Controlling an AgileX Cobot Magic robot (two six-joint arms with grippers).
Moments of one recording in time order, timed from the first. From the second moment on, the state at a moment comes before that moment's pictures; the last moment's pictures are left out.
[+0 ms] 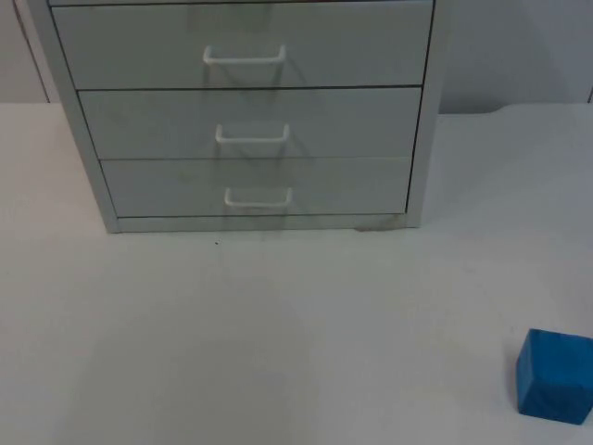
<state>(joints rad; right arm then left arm) 0.02 0.84 -0.65 0.06 0.80 -0.03 -0.03 0.48 -0.54 -0.01 0.90 -0.06</state>
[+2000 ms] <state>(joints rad) 0.02 0.87 -0.65 0.06 0.78 -0.03 -0.61 1.39 -0.84 0.05 0.54 0.47</state>
